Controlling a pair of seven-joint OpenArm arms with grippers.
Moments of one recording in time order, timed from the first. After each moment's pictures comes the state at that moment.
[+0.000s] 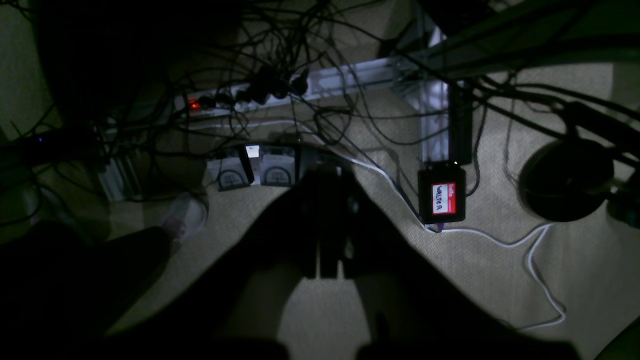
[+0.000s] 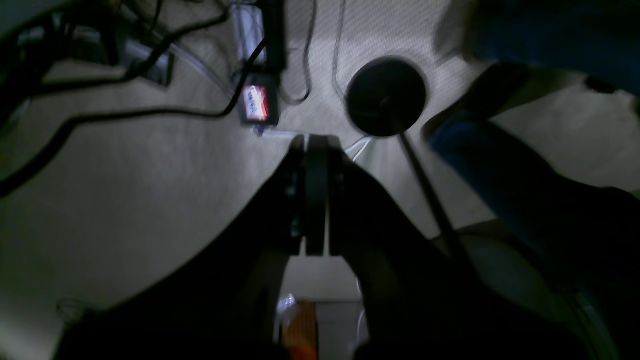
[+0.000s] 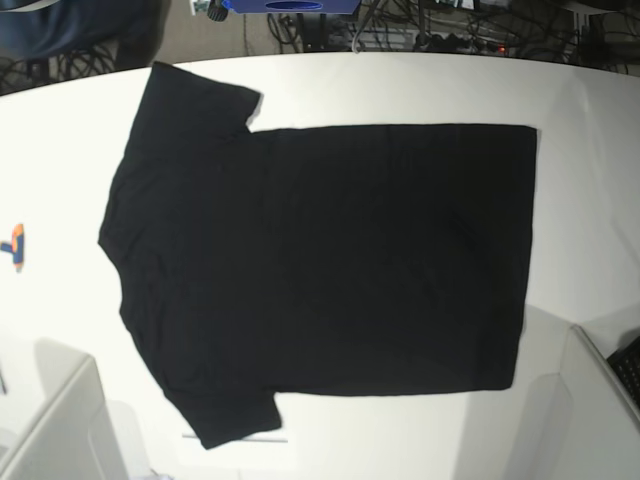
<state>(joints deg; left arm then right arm) 42.3 -9.0 1.3 55.9 -0.5 0.8 -6.1 -48.1 -0.3 1.9 79.9 -2.0 -0.1 -28.7</state>
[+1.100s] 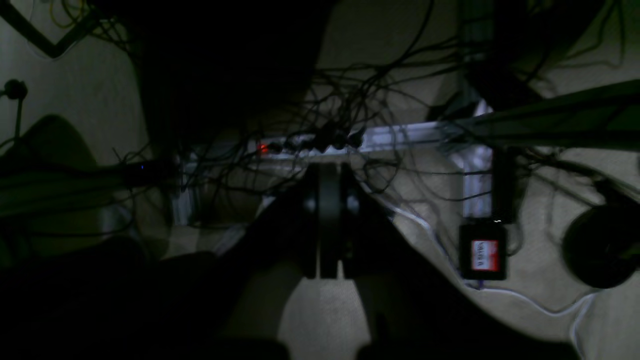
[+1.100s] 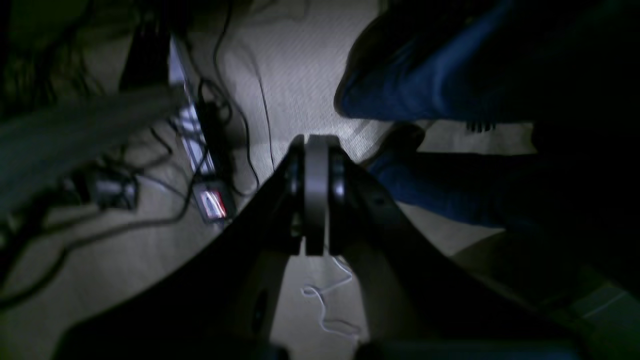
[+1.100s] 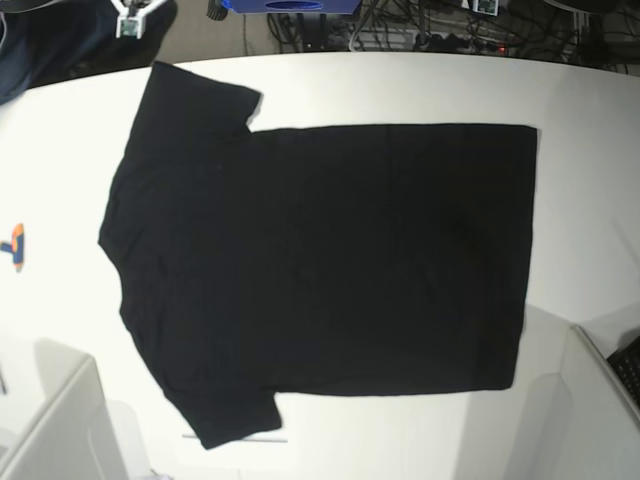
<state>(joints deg) 53.2 -9.9 -7.9 77.7 -0.6 0.6 -5.8 -57.2 -4.2 15.6 106.7 -1.9 -0.1 -29.0</state>
